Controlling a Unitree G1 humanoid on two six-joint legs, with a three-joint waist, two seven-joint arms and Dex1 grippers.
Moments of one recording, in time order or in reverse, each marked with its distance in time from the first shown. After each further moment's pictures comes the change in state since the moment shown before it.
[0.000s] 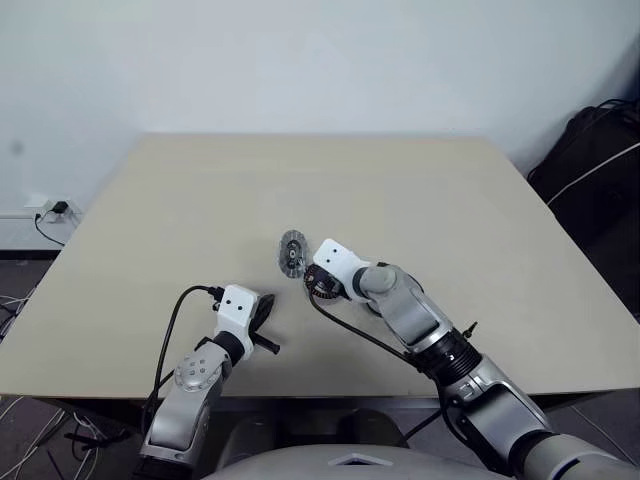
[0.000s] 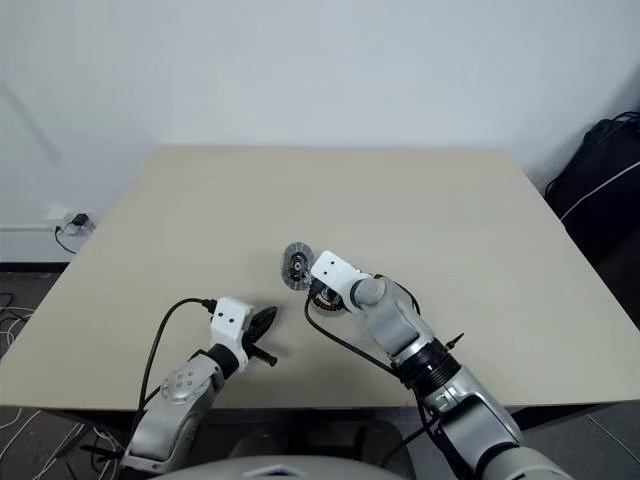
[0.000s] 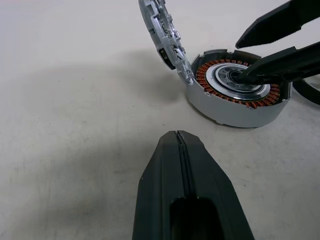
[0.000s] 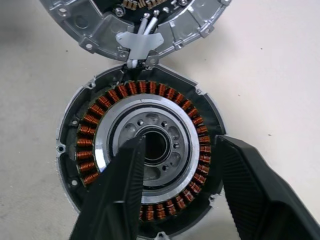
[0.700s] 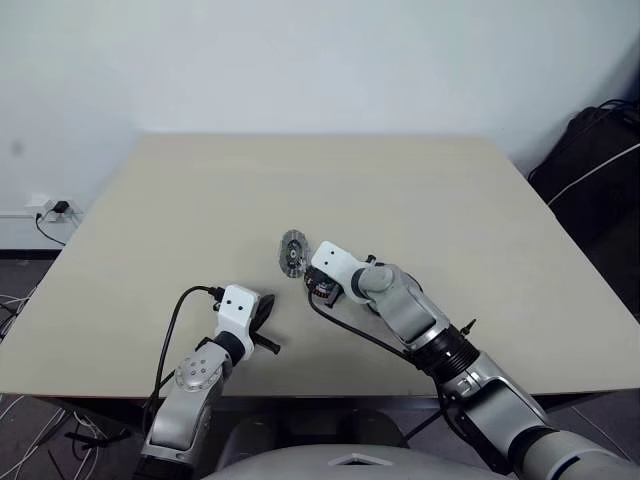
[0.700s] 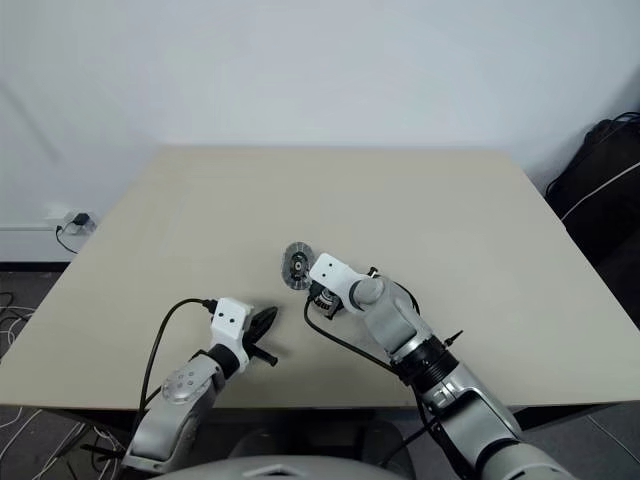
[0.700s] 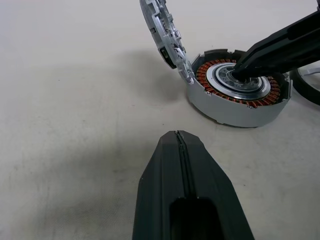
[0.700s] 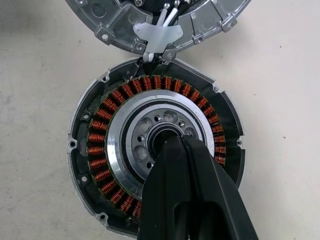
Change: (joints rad) left arm -0.001 -0.006 -0.001 0.005 0.000 -0.003 0.001; right arm -0.023 -0.002 0.010 0.045 -0.006 -0.009 0.042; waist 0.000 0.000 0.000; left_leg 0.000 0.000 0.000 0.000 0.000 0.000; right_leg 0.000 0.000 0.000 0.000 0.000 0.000
